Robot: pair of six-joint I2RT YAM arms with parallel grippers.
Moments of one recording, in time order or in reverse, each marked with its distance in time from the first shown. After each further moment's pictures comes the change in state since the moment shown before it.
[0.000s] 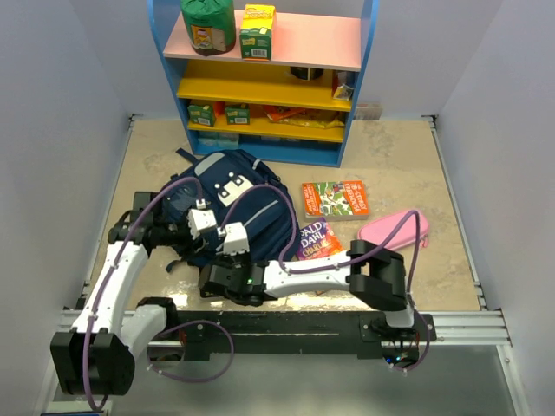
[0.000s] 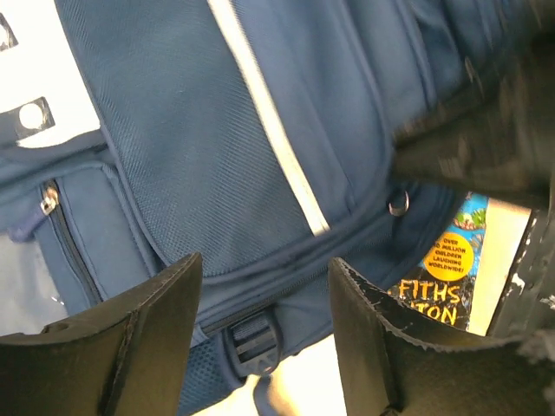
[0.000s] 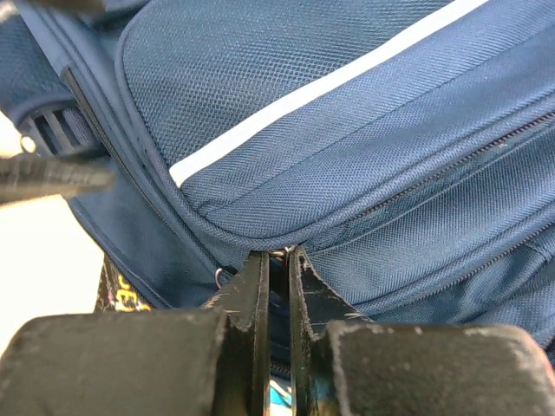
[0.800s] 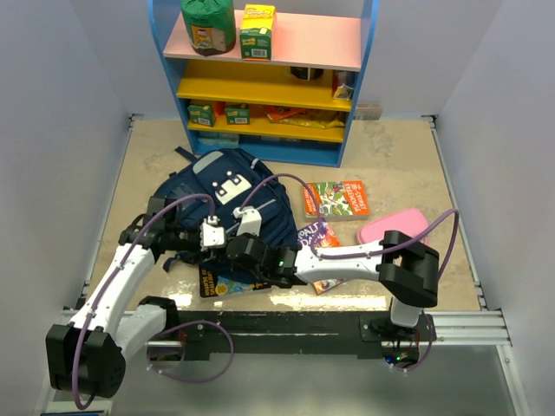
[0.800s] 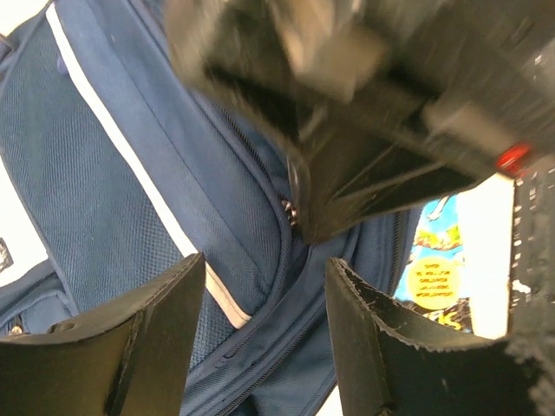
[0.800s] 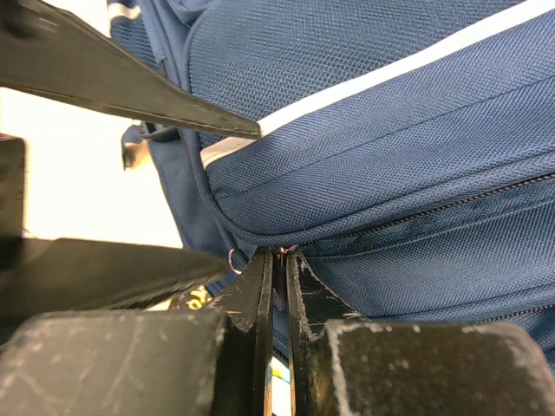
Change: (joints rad) left arm -0.130 -0.022 -0.078 0.068 0.116 0.153; right arm -0.141 -0.223 -0.282 0.400 -0.423 -0.119
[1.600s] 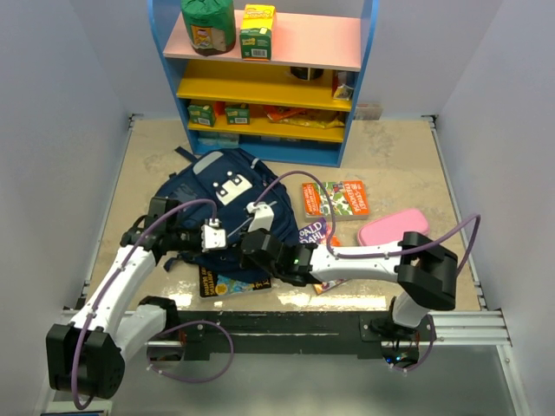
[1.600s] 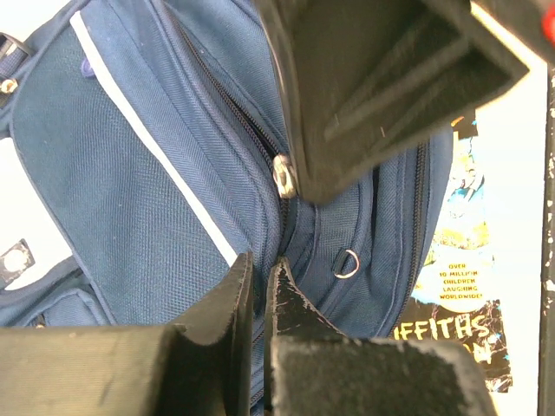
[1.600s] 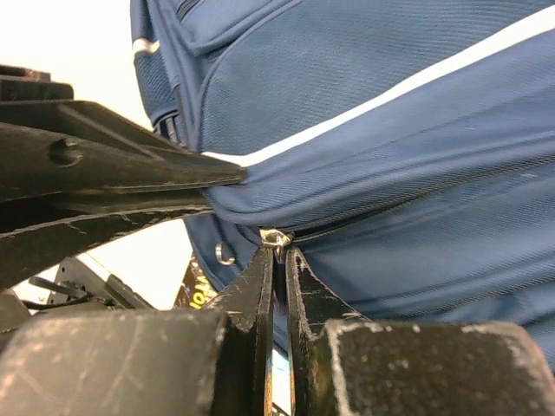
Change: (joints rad) left arm -0.008 -0.001 -0.030 0.067 -0.034 0.021; right arm -0.034 -0.103 -0.100 0.070 -0.044 -0.002
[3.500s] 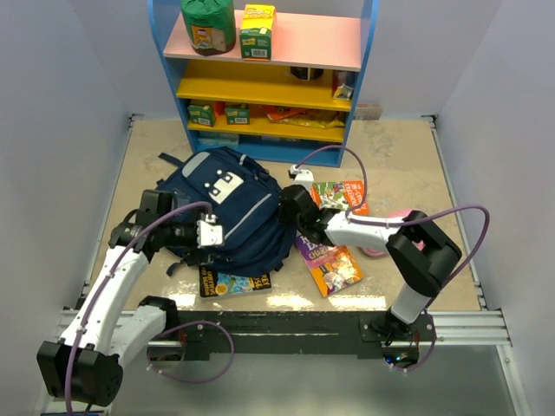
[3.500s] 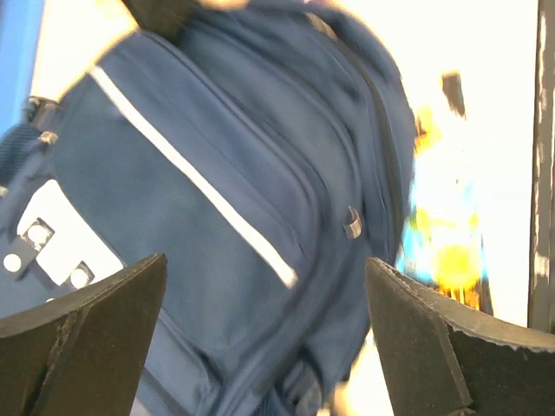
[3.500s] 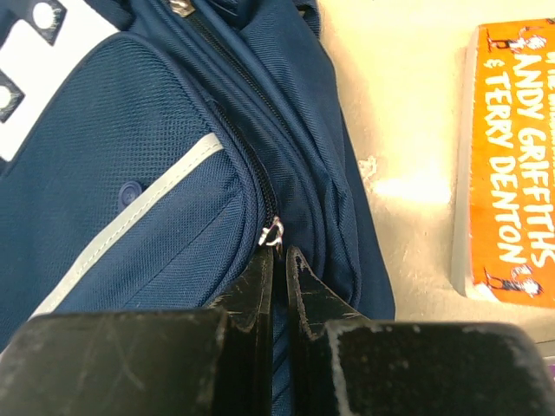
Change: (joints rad) left arm -0.001 -0.055 0.150 -0.218 -0.038 0.099; right arm -0.421 0.054 -0.055 0.038 -0.048 -0.149
